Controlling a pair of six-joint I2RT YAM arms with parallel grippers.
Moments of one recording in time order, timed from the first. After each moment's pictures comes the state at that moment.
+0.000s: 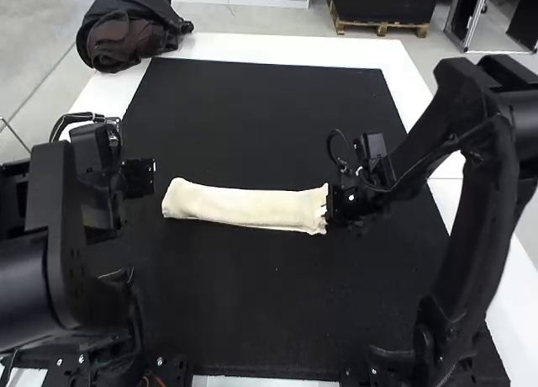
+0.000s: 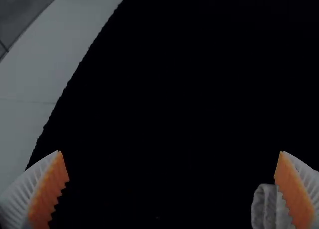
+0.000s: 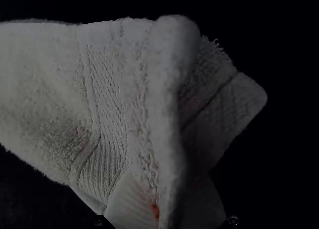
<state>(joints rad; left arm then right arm) 0.39 1.07 0.22 0.45 0.13 0.10 0.25 1.74 0.61 0.15 -0.45 0.20</state>
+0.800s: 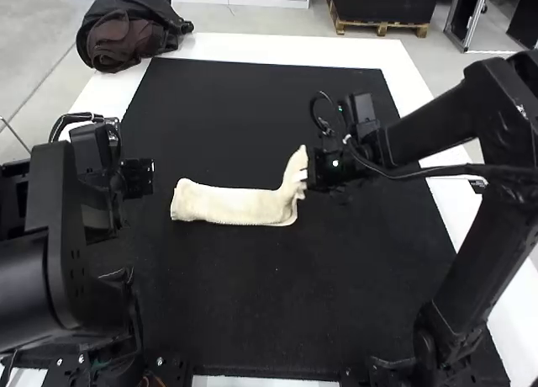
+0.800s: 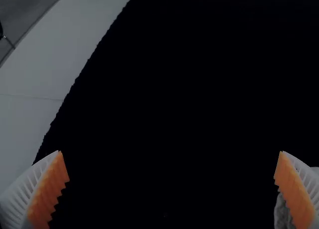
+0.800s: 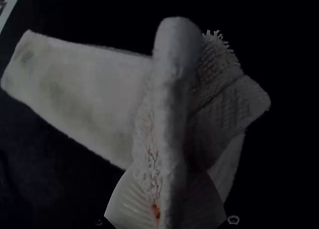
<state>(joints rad) 0.39 1.07 0.22 0.45 0.10 0.10 0.44 1.60 0.76 0.06 -0.46 0.25</state>
